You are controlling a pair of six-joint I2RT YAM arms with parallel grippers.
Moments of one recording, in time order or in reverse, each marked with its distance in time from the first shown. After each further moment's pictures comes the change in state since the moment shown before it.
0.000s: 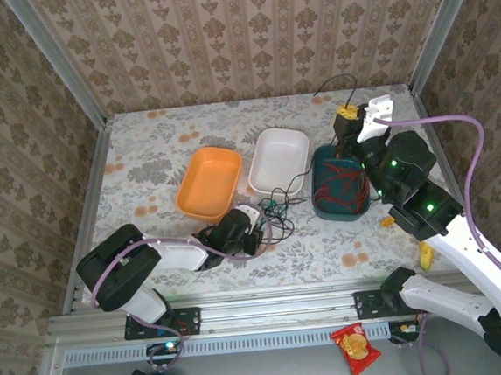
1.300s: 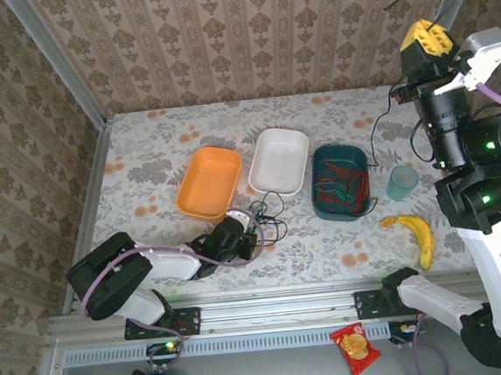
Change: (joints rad) left arm -0.013 -0.082 -0.100 0.045 -0.076 -0.092; right arm -0.277 0.082 0.453 0.117 -0.285 -0.085
